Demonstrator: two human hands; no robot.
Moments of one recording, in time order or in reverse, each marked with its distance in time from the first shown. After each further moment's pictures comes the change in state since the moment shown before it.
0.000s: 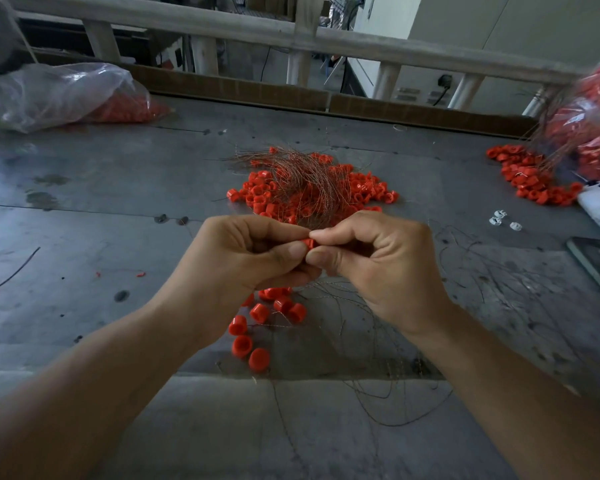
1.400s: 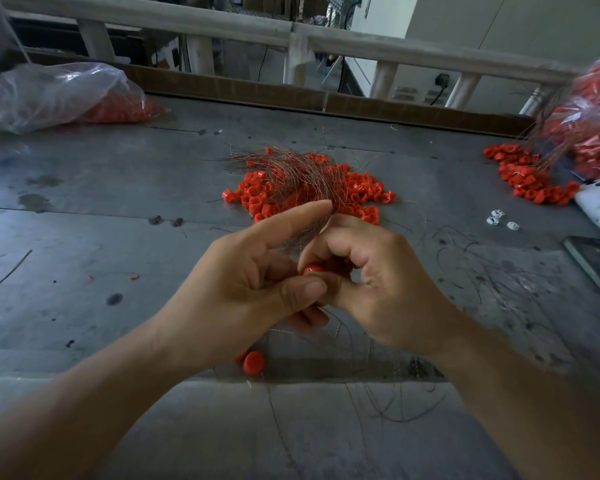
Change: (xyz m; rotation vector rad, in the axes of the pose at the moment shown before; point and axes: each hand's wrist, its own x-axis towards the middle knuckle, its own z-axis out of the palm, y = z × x) left_hand -0.015 0.000 0.005 0.189 -0.205 0.176; right_hand -0.002 -0.017 -0.009 -0.002 -0.349 0.045
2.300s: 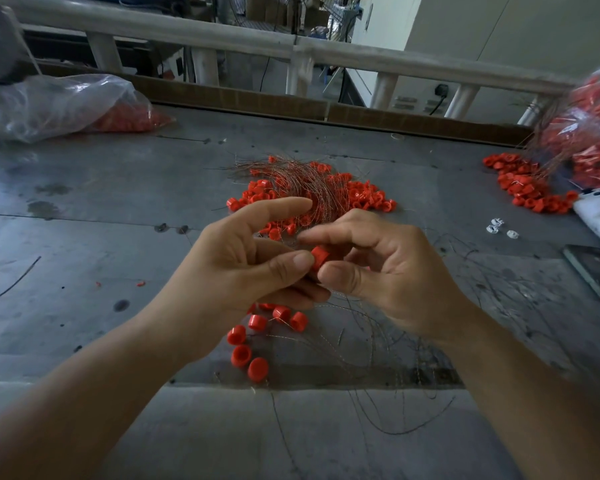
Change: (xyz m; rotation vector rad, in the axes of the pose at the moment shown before) left_hand 0.007 0.007 -0.009 -0.186 0.066 -0.052; right_hand 0.006 0.004 -0.012 0.147 0.052 -0.014
